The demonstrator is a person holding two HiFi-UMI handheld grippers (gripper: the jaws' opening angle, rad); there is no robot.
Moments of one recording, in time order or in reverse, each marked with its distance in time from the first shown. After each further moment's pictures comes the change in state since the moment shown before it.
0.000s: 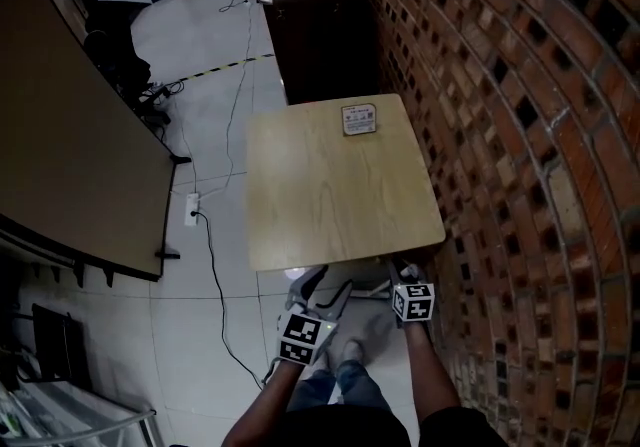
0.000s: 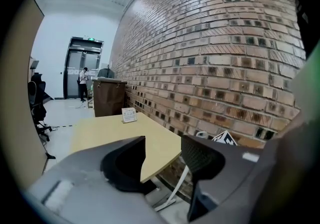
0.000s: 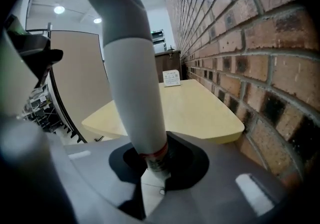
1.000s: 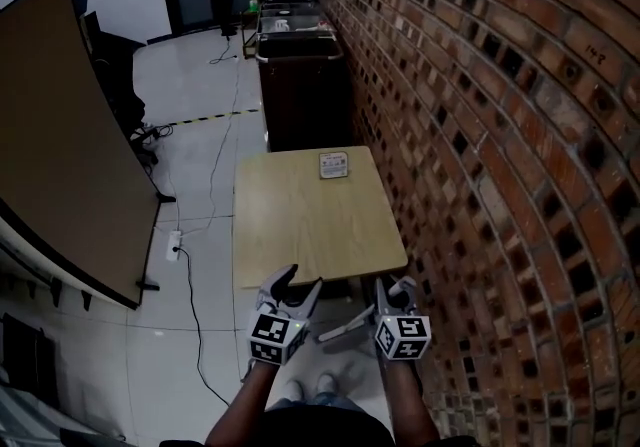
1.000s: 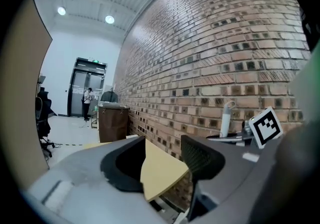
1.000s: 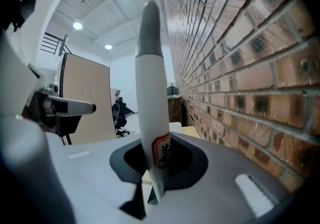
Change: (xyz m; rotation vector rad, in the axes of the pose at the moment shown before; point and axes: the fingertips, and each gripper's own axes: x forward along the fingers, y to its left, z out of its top) left arm -0.084 -0.018 0.087 0.044 -0.237 0.051; right arm -0.205 0.077 0.156 -0.038 -0.396 -0.035
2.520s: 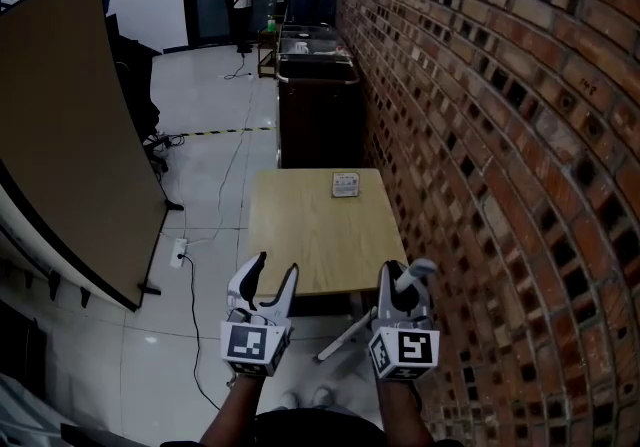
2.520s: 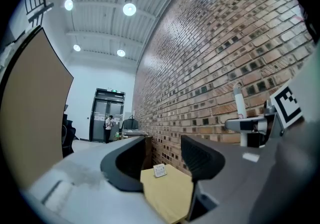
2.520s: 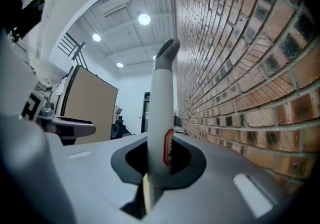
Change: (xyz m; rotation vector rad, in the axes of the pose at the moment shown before) left arm -0.102 0.046 0.121 0.046 -0.305 0.258; right arm -0.058 0.097 0.168 -0.158 -0.332 -0.002
